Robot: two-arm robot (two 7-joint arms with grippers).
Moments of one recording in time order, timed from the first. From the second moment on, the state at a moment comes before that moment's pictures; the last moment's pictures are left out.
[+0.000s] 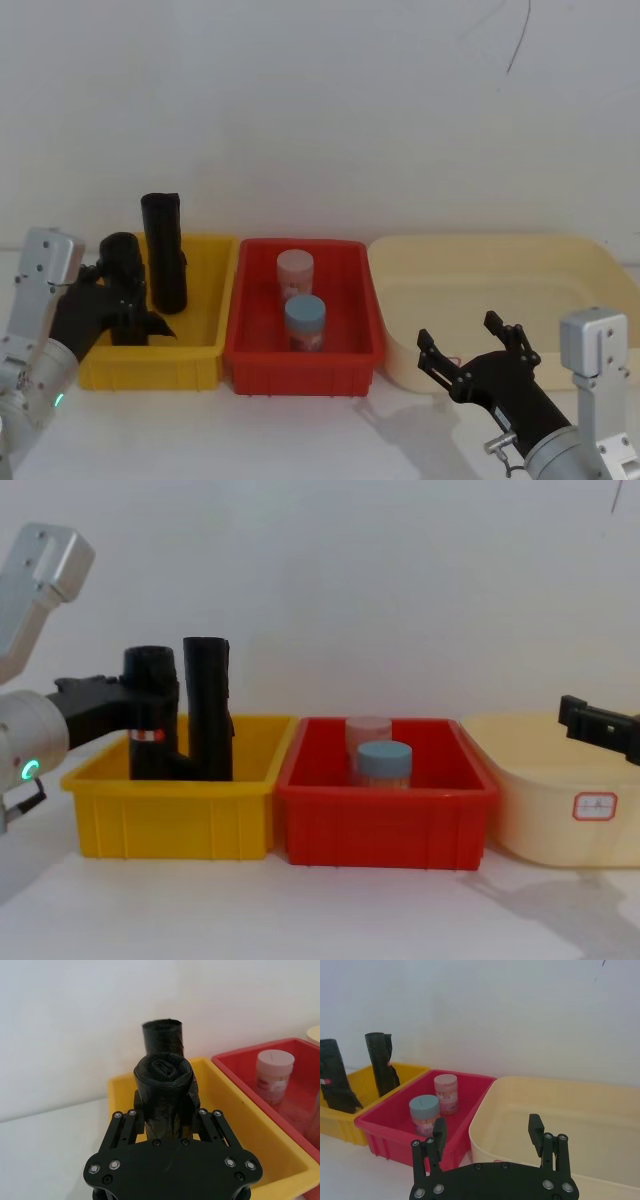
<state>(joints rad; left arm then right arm) -0.44 0.26 0.31 -1.28 -0.23 -0.01 -0.11 -0.01 0.34 -0.23 -1.77 0.29 0.03 0.07</state>
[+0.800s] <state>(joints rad) -0.35 0.29 0.30 -1.53 -0.07 -0.10 0.03 -0.01 0.34 -0.23 -1.77 0.29 0.03 0.07</state>
